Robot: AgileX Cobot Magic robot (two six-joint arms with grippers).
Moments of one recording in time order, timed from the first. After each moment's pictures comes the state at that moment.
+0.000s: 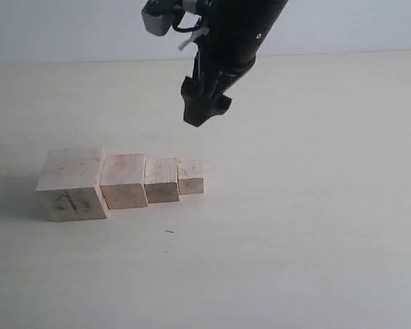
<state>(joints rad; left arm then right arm) -0.06 0.01 0.00 0.07 0.32 0.06 0.73 1.89 -1.62 0.19 1.03 -0.70</state>
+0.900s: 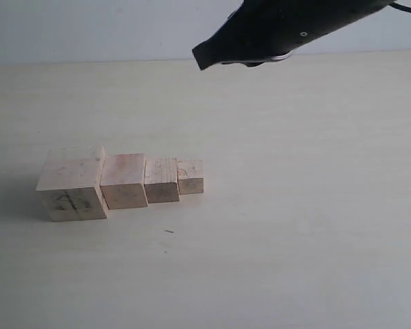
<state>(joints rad) -0.06 0.01 0.00 0.07 0.32 0.06 0.73 1.50 -1.15 0.21 0.46 -0.19</state>
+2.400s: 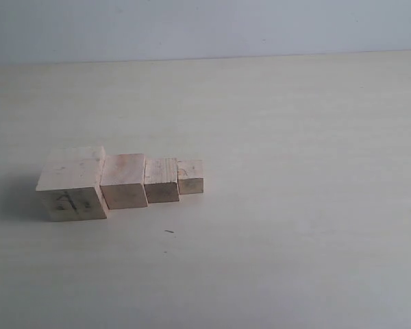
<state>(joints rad) -0.06 0.01 0.00 0.07 0.32 0.06 0.03 0.47 -0.32 -0.36 0.20 0.31</state>
